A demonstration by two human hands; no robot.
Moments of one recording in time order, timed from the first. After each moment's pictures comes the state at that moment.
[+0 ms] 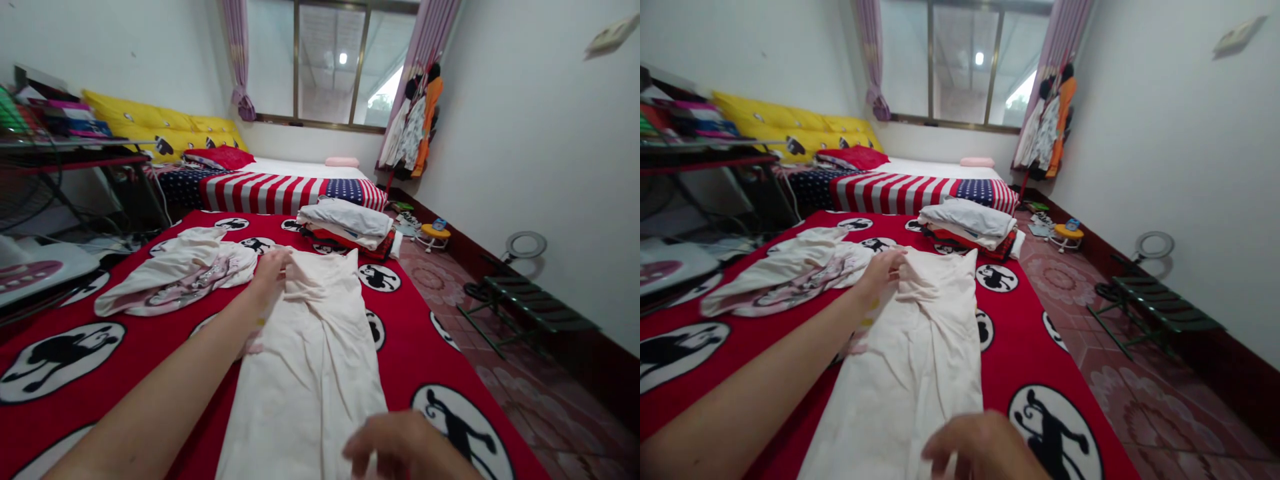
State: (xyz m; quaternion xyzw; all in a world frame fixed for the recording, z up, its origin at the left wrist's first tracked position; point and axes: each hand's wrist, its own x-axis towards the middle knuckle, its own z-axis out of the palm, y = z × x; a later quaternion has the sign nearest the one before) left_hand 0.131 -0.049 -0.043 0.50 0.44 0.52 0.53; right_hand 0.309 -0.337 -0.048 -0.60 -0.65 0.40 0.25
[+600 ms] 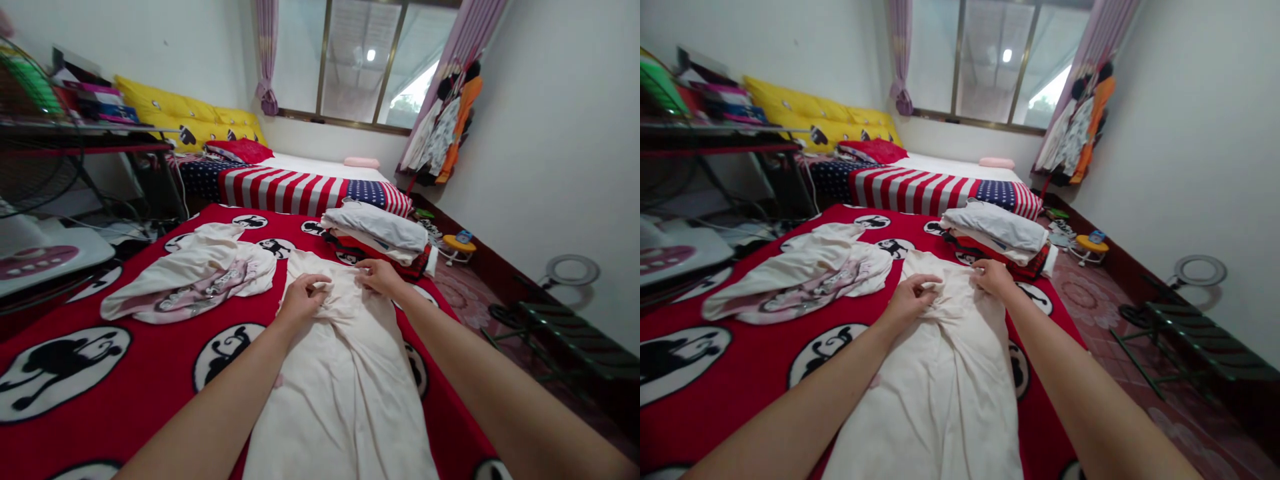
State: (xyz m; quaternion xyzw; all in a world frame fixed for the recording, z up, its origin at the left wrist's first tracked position) left_hand 0.135 -0.049 -0.103 0.65 0.41 0.50 0.40; right_hand 0.358 -0.029 -0.047 -0.67 -0.67 0.12 0.31
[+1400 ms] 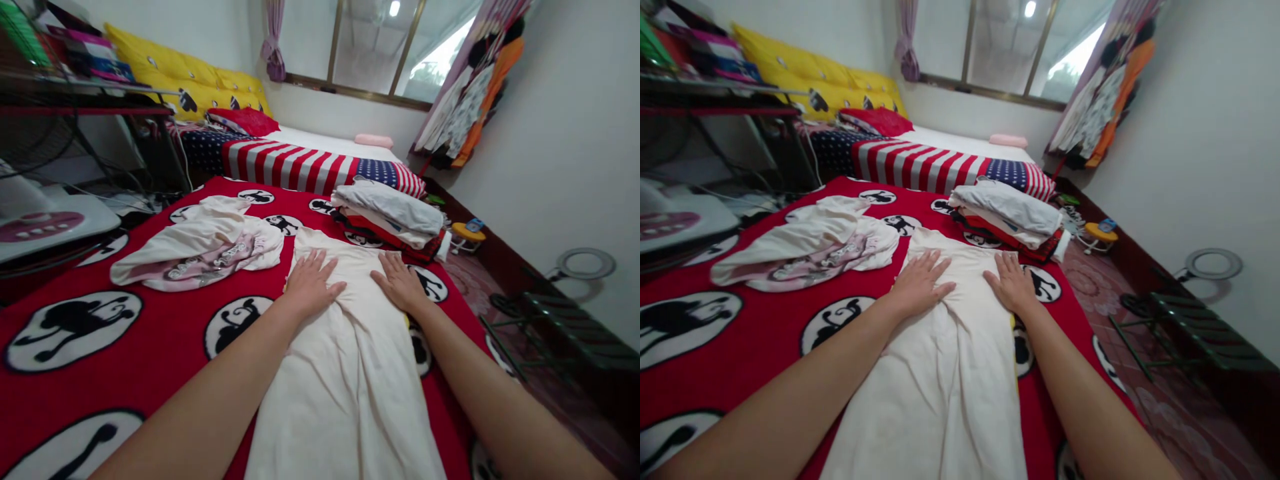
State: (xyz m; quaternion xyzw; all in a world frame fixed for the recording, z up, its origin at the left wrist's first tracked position) left_hand 0.131 -0.067 -0.086 0.85 0.50 0.13 0.09; right_hand 0.370 -0.076 -0.088 -0.72 -0.70 -0.02 0.04
